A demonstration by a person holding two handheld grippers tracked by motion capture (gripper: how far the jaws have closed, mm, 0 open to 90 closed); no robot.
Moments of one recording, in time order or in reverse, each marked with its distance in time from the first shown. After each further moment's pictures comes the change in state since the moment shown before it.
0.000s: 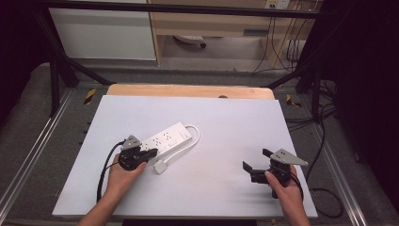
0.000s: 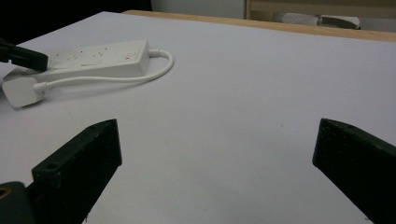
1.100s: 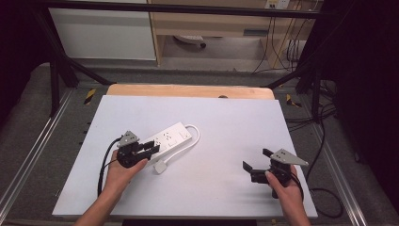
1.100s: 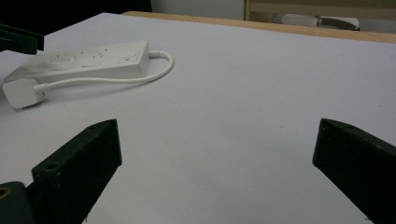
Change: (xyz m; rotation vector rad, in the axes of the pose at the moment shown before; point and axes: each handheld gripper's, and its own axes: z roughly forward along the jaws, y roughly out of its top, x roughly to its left) left arm -0.005 0.018 -0.010 -0.088 -0.005 -0.011; right arm 0.000 0.000 -0.001 -0.002 0.000 0.002
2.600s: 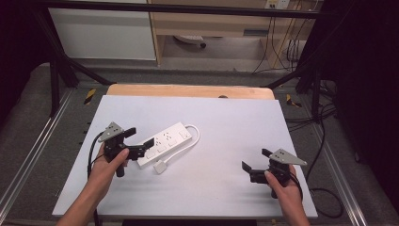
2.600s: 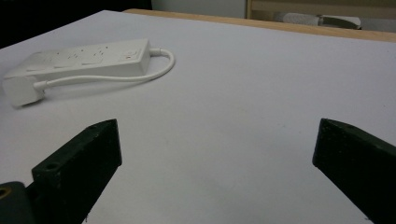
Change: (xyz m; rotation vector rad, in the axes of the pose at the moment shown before) left arm 0.008 0.027 -0.039 -0.170 0.040 -0.042; right arm 0.001 0.000 0.002 0.004 0.002 -0.006
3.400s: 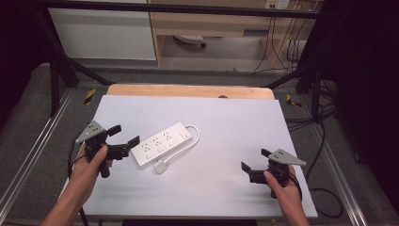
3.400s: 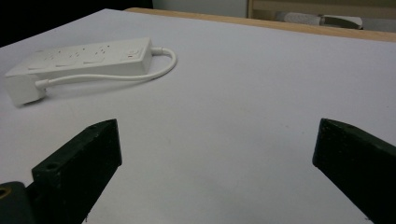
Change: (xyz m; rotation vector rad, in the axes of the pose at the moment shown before) left arm 0.012 0.015 -0.047 -0.043 0.026 0.007; right arm 0.002 0.000 0.001 0.005 0.004 -0.008
